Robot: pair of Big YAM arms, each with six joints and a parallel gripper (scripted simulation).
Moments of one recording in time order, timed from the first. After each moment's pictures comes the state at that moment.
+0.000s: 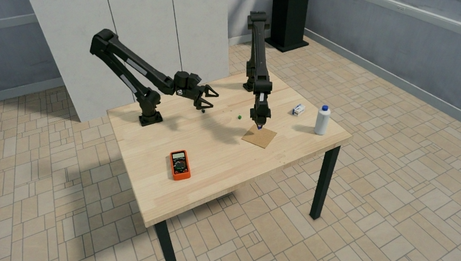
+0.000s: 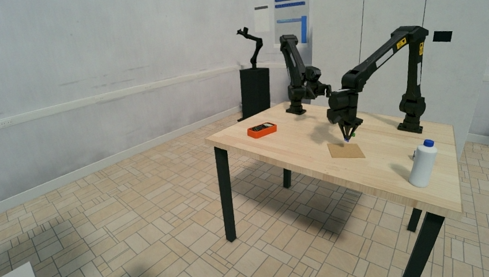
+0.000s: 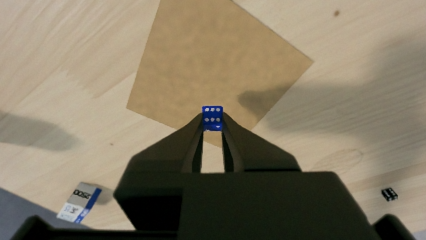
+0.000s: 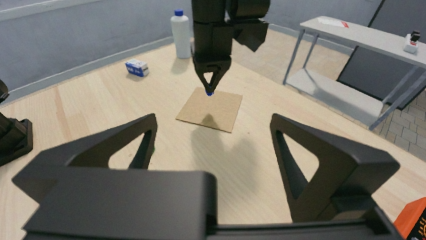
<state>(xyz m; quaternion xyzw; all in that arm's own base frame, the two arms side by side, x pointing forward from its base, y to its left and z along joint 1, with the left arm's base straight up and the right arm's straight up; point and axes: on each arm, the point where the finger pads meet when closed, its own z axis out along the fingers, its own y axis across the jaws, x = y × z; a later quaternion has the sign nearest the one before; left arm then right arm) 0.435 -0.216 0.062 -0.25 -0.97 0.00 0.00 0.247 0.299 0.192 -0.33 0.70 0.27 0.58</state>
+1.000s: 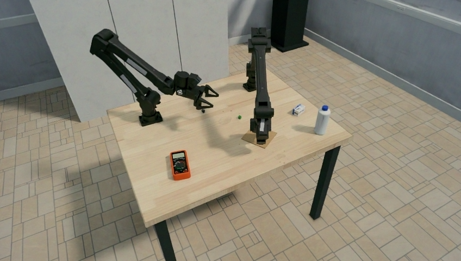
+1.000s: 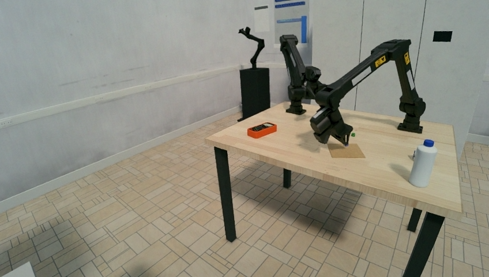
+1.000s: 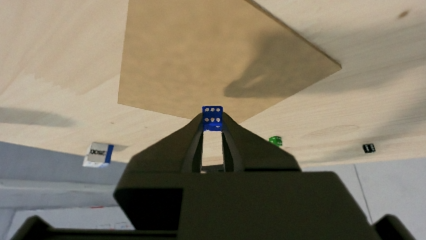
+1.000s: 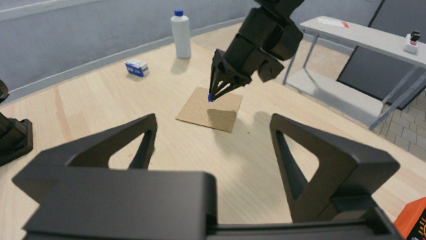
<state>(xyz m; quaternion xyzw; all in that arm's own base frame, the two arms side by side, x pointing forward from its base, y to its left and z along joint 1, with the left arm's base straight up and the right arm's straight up) 0.443 -0.220 0.040 -0.24 -0.93 -0.06 0.25 0.247 0.299 0.192 -0.33 0.70 0.27 0.58</state>
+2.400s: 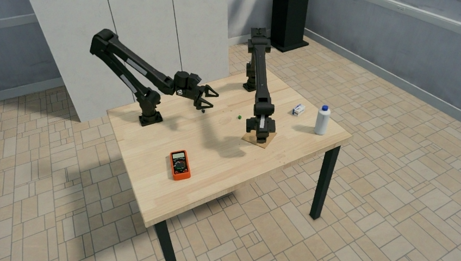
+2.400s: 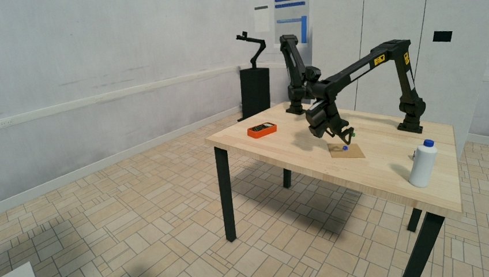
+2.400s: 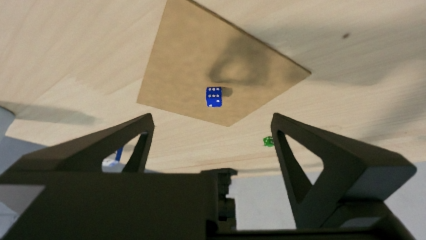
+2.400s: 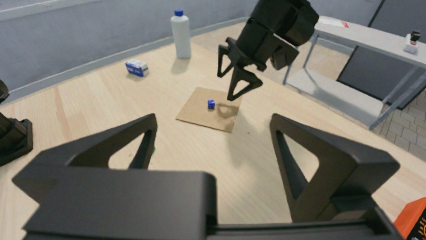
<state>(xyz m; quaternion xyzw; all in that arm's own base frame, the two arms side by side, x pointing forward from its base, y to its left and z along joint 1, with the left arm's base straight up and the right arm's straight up) 0.470 -0.234 0.064 -0.24 -0.94 -0.06 0.22 0.247 0.299 0.192 -0.33 0.70 0.27 0.58</state>
